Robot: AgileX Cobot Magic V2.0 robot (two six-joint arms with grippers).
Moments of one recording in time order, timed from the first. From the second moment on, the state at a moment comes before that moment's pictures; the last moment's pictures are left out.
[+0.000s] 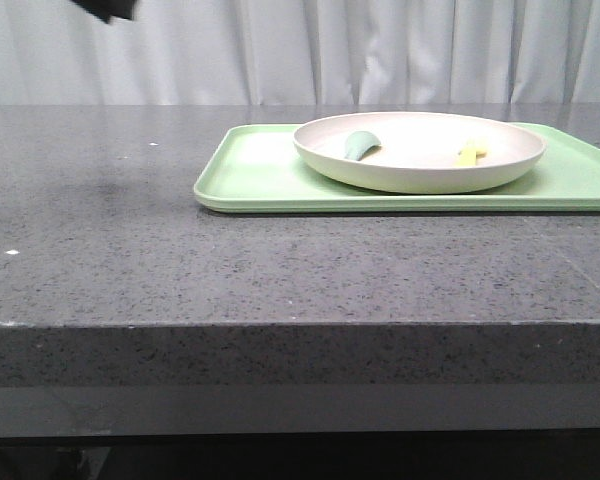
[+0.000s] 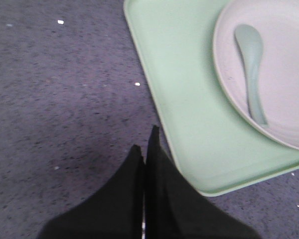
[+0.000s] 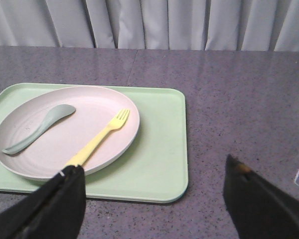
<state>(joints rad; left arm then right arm) -0.34 1.49 -1.43 -0.16 0.83 -0.03 0.06 0.53 -0.55 0.02 0.32 0.06</state>
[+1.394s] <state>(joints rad) -0.24 0.21 -0.39 -0.07 0.32 -0.02 0.23 1.55 -1.32 0.24 0.81 0.10</state>
